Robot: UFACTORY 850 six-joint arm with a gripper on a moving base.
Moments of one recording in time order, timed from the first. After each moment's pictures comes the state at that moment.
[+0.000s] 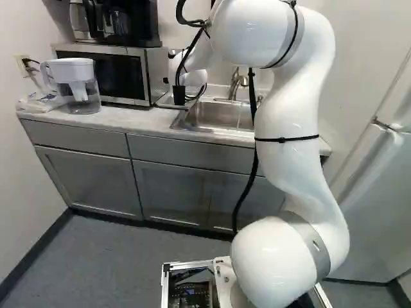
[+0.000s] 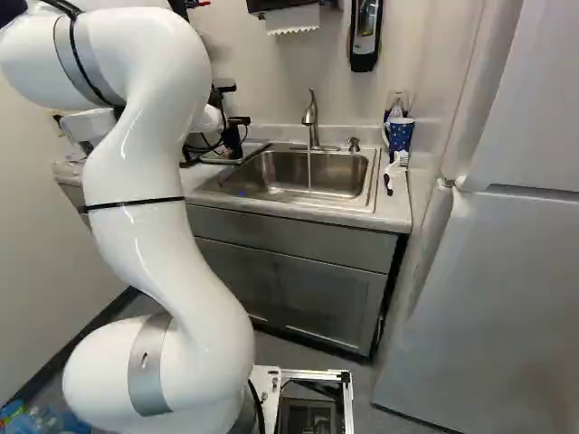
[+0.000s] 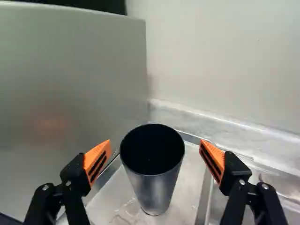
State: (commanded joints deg) arm 14.6 -27.8 -79.8 3.4 25.2 -3.6
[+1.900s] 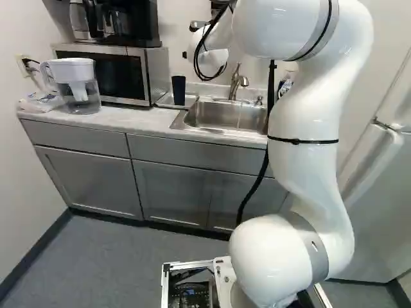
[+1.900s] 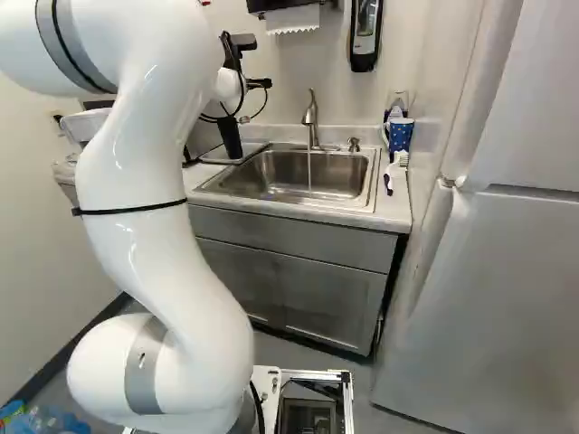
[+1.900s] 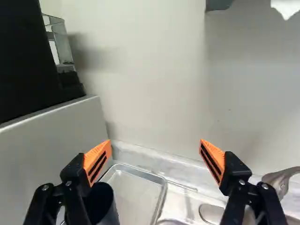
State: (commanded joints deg) arm 6.4 -22.4 -83.9 3.4 25.2 -3.6
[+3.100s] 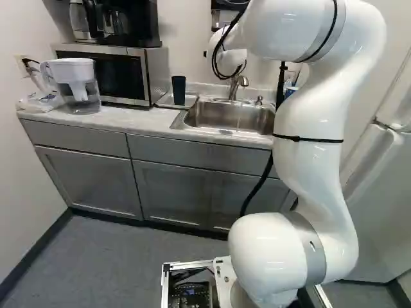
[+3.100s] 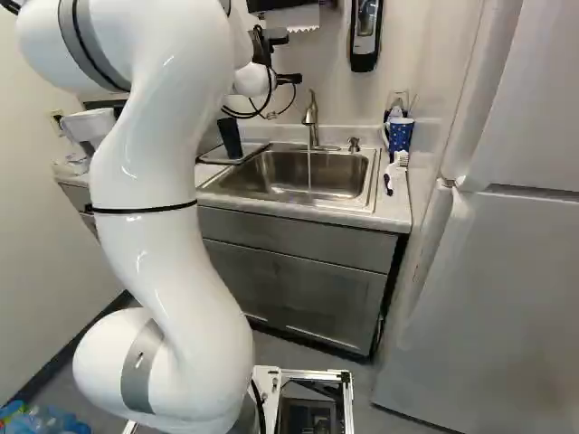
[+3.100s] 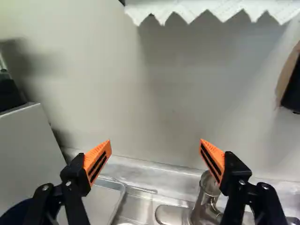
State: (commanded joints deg) arm -1.7 -23.3 -85.9 3.4 24.9 -3.6
